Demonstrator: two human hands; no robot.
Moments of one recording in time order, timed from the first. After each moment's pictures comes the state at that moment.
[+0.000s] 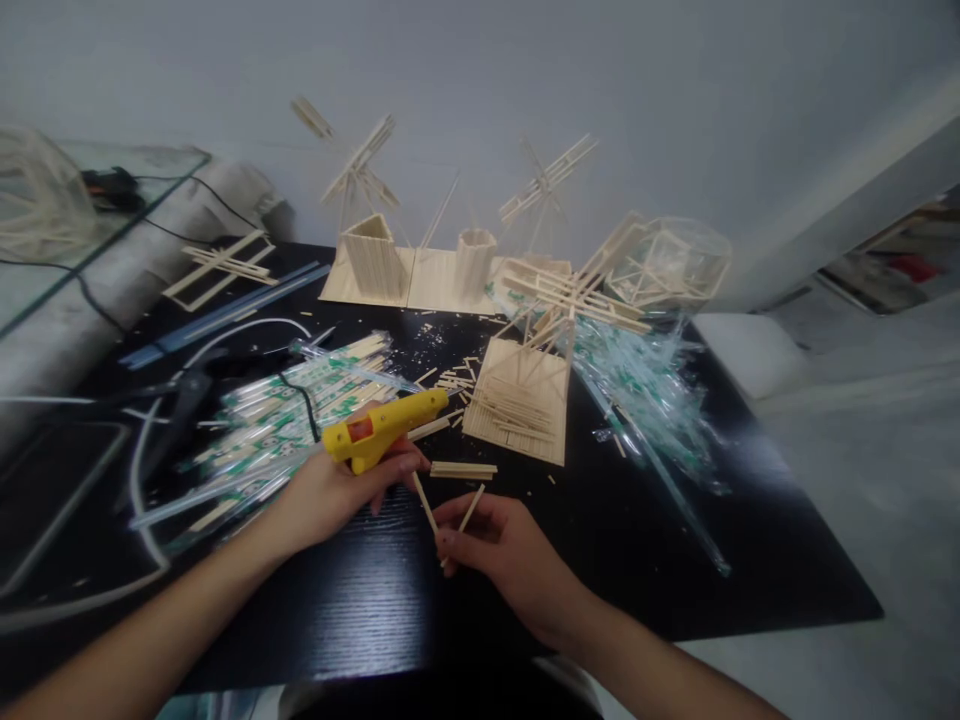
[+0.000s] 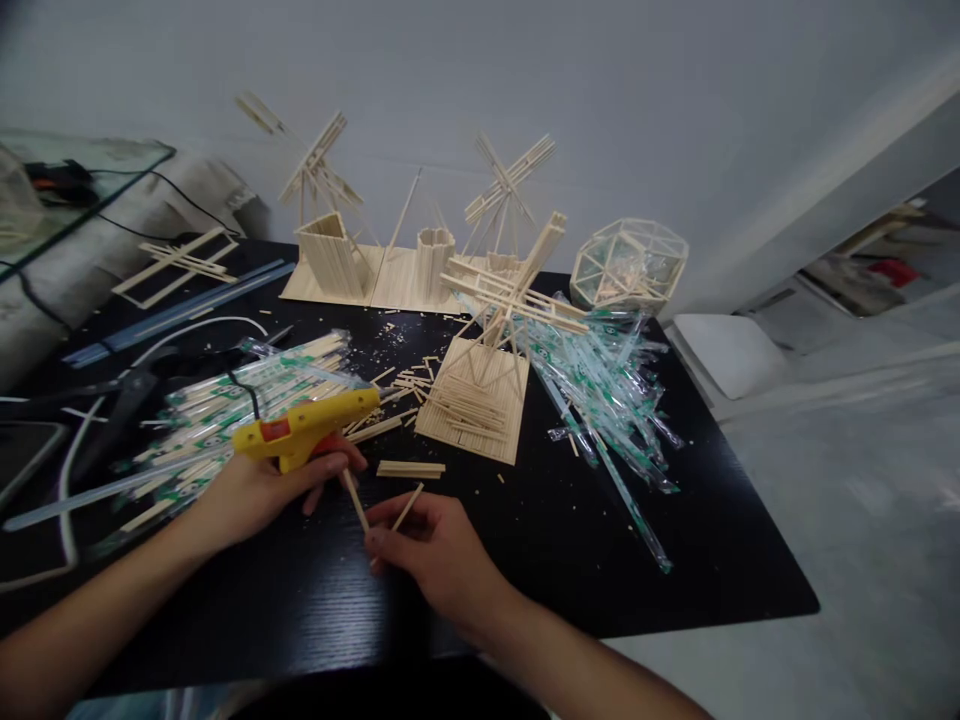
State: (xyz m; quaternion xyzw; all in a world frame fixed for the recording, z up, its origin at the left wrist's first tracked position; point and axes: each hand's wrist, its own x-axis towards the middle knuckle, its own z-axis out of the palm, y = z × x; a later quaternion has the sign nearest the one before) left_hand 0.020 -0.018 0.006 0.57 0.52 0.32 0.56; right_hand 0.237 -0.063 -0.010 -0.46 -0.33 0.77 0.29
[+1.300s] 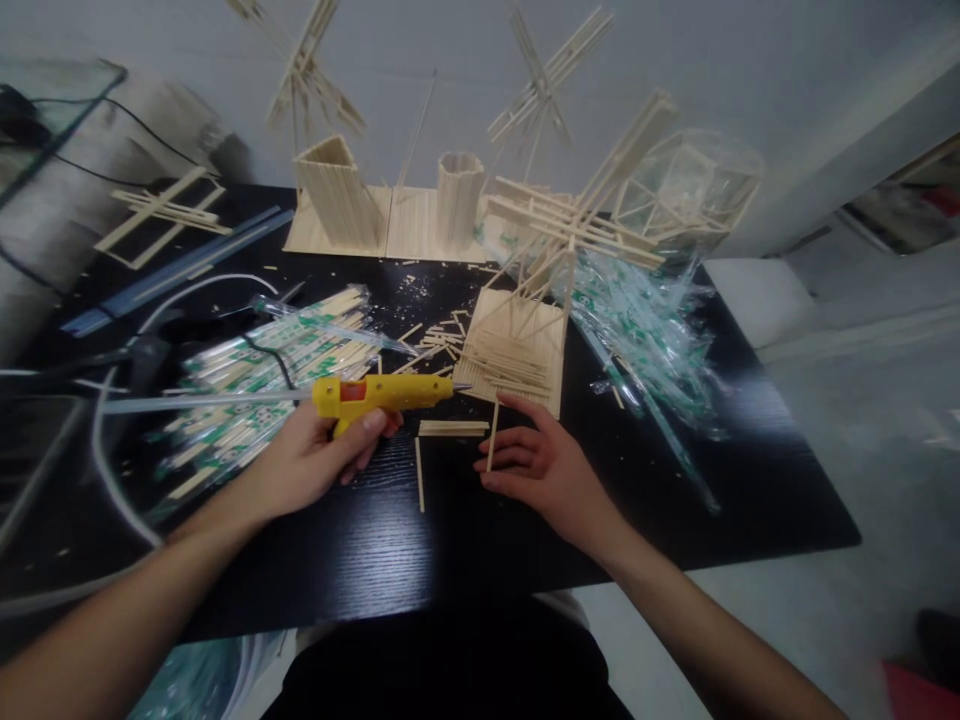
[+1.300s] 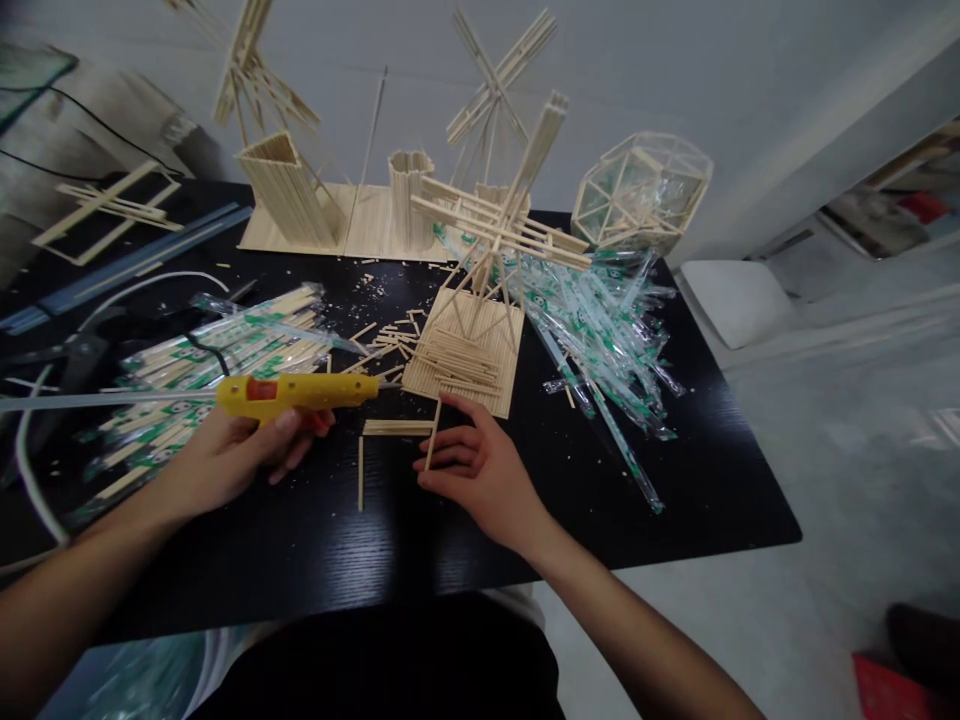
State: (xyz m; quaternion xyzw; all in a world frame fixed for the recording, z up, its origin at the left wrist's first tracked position) left_hand 0.009 -0.019 0.002 0.62 0.51 0.29 0.52; right_hand 0.288 -0.050 -0.015 -0.48 -0.38 0.70 0.38
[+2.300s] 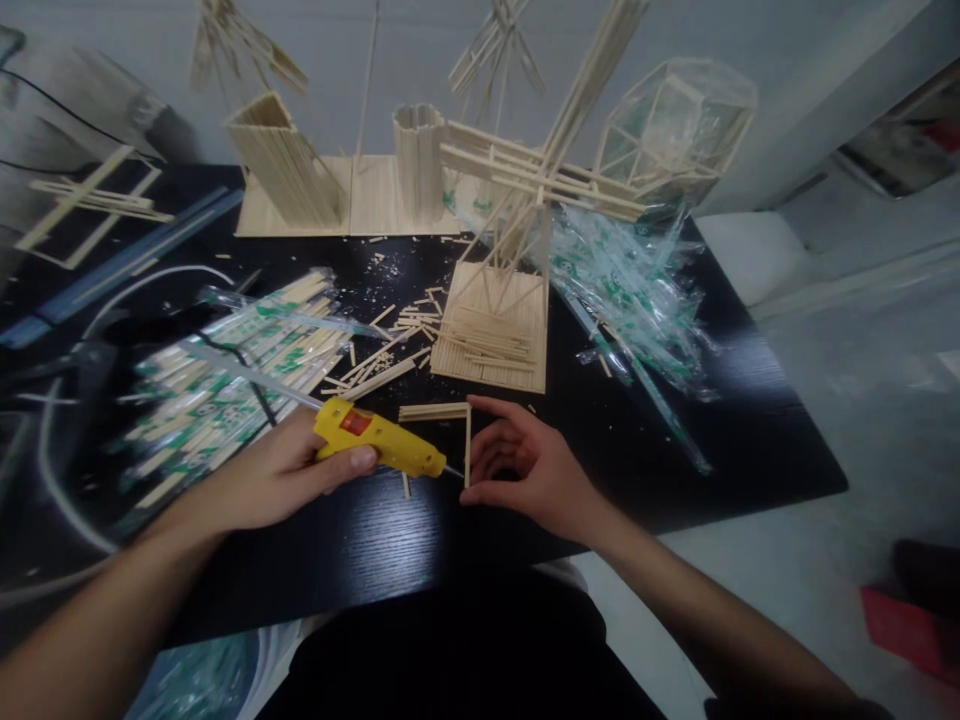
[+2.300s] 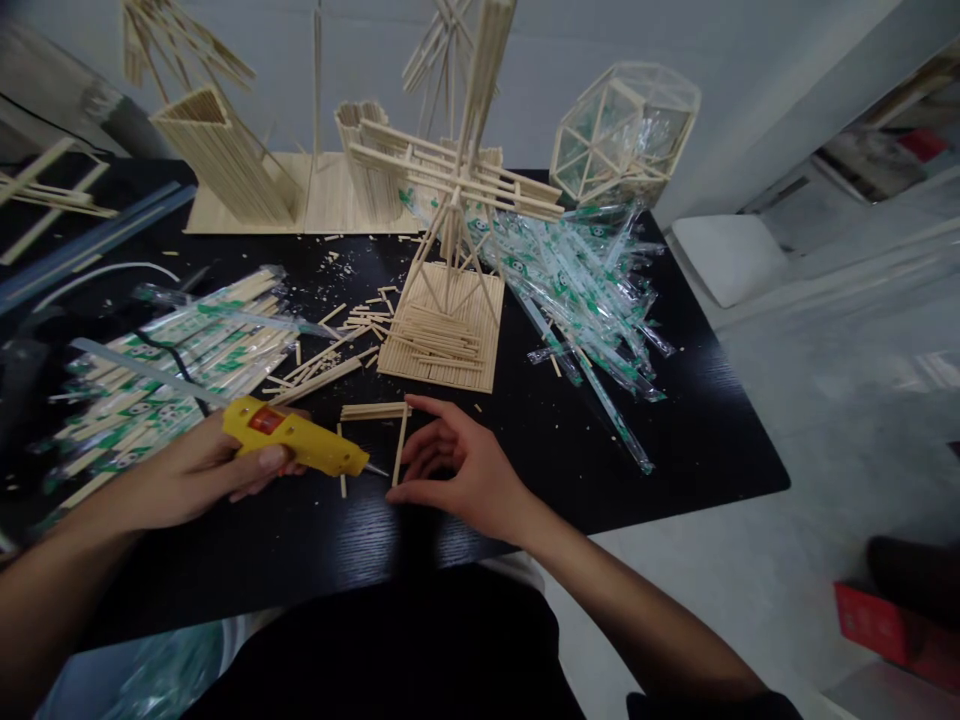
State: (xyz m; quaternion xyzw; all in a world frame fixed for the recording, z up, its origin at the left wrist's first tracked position) left_hand 0.002 -0.020 0.003 0.70 0.42 0.15 0.55; right_hand 0.290 -0.065 -0.020 -0.43 -0.43 0.70 0.37
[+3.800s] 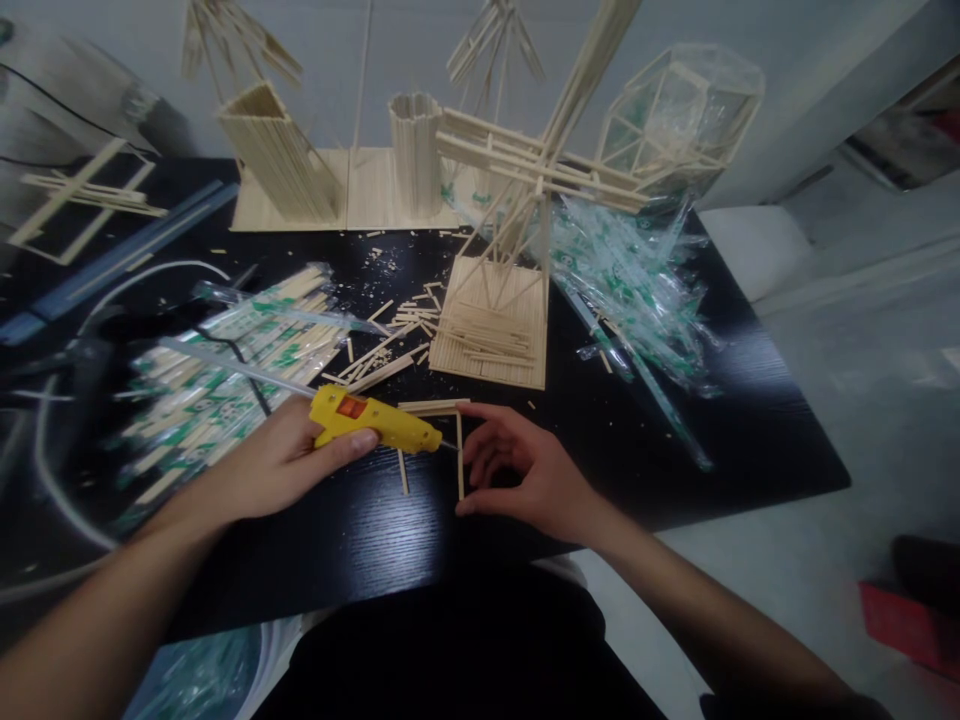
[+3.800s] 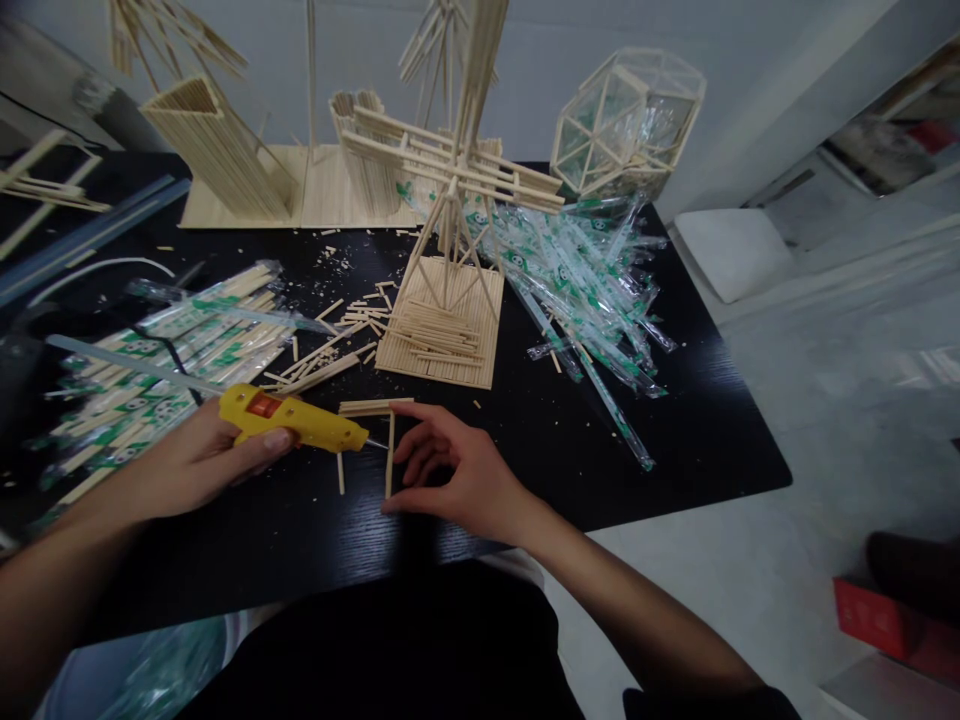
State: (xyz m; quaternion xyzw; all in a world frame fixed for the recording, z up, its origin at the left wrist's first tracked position) left_hand 0.004 -0.014 0.003 0.77 0.43 0.17 0.45; right_hand 0.291 -0.066 -0.025 -0.41 -0.49 0.68 0.36
